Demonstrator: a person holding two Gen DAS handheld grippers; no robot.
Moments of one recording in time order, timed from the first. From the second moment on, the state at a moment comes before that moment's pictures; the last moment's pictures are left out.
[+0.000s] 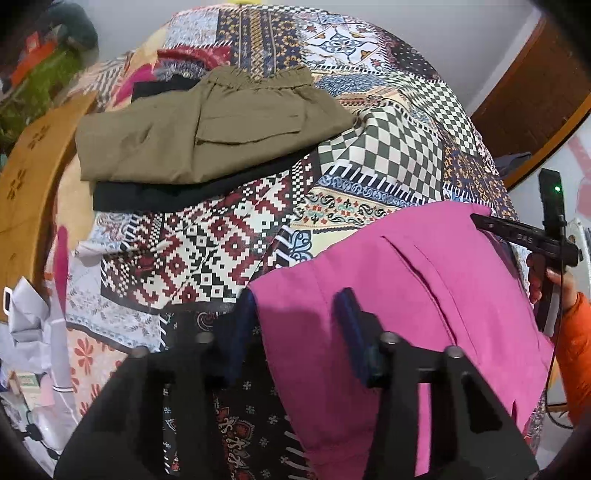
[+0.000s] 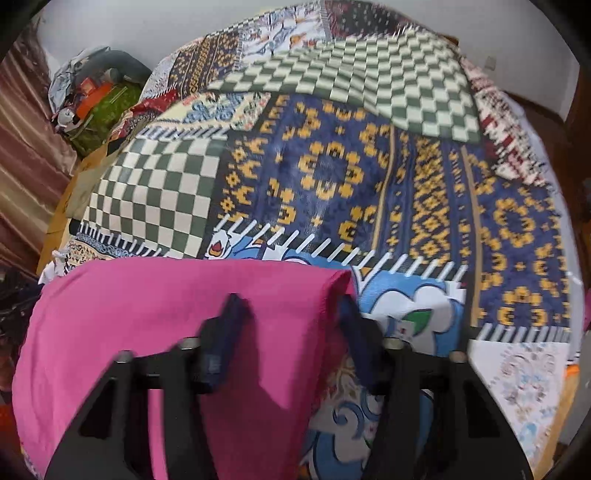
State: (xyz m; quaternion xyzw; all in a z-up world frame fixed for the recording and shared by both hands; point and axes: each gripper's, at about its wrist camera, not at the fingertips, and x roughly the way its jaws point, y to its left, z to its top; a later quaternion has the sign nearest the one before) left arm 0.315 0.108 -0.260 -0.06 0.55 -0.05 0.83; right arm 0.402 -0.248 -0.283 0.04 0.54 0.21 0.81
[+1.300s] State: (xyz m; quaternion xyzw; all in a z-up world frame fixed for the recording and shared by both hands) left arm 0.326 0.073 -0.192 -0.01 0.47 -0.02 0.88; right arm 0.326 -0.143 -0.174 -0.07 0.43 0.30 0.85
